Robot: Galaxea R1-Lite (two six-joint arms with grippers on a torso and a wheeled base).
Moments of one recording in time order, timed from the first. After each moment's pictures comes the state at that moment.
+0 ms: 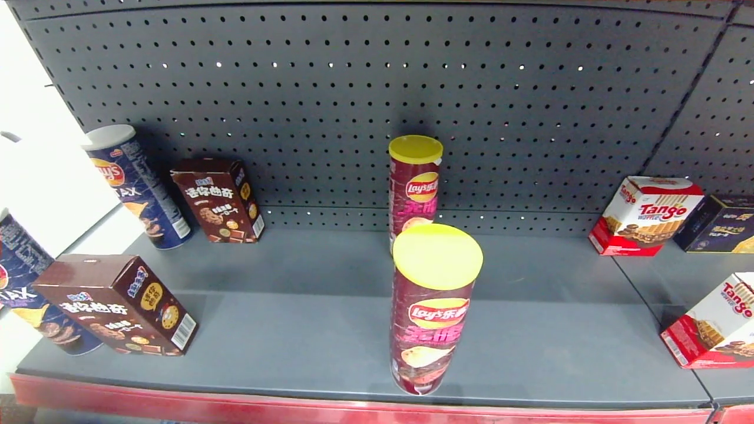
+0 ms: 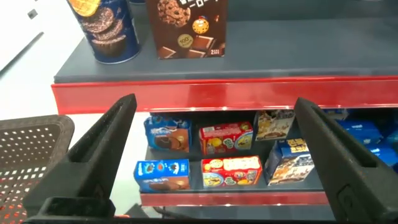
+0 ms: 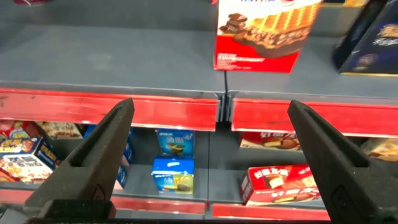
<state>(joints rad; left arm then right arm) 0.00 0.00 0.00 0.00 -0.04 0.02 0.00 0.00 0.00 0.00 0.01 -0.01</state>
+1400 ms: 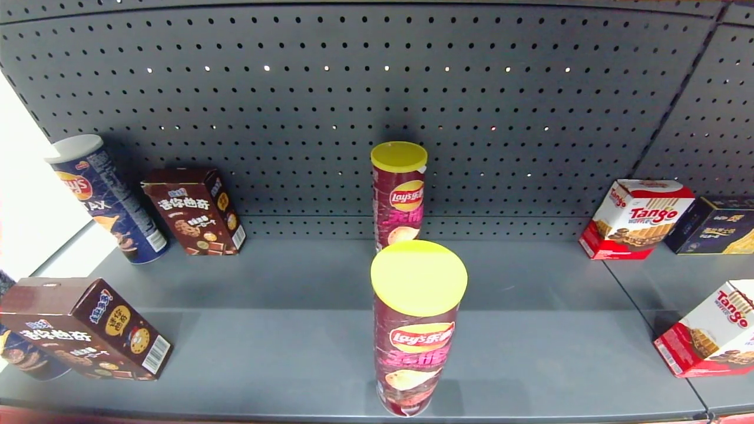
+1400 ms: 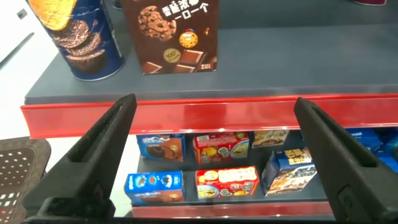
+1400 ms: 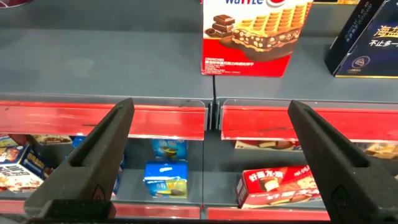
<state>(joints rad) 0.00 0.00 0.00 0.00 -0.03 0.01 0.00 0.00 0.00 0.00 0.01 -0.01</state>
